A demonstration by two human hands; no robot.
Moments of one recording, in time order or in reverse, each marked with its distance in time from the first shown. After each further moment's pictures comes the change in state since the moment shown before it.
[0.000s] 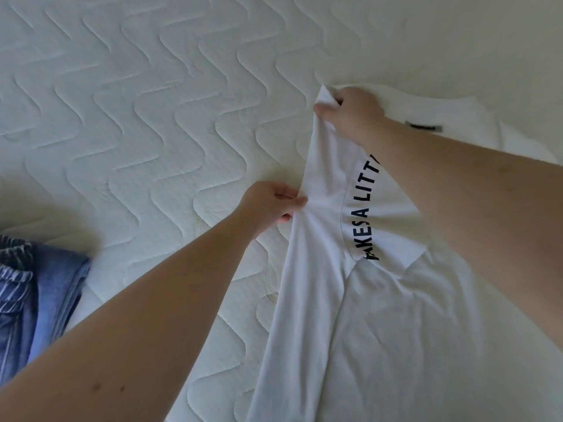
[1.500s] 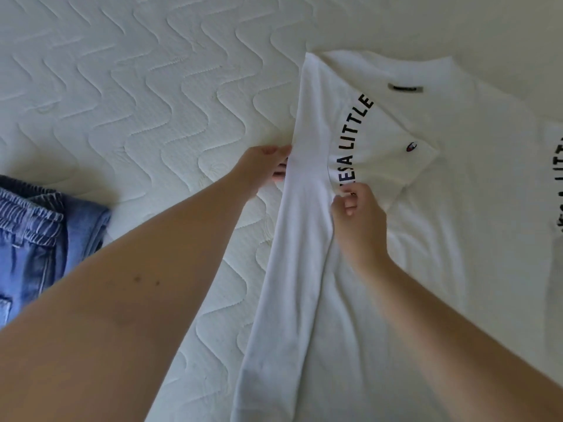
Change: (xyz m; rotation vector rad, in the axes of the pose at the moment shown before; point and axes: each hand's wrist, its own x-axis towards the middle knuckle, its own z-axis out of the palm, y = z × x) left_hand -0.038 0.010 0.009 -0.190 0.049 0.020; right_hand -0.266 0.038 0.073 0.650 0.277 0.207
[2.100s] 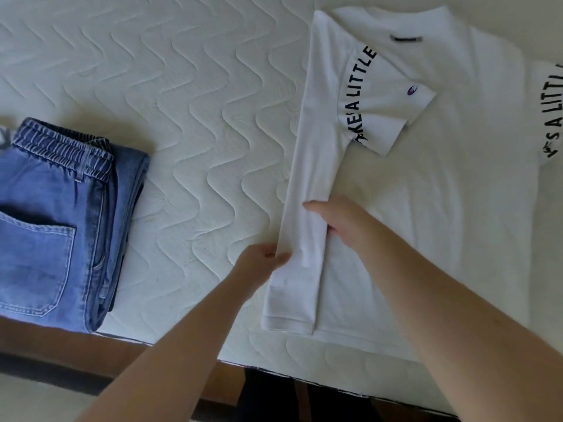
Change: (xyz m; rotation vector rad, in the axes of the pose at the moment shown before) left_hand -0.224 -0.184 -0.011 0.228 -0.033 -0.204; right_hand -0.094 0.015 0.017 0.151 -0.499 0.573
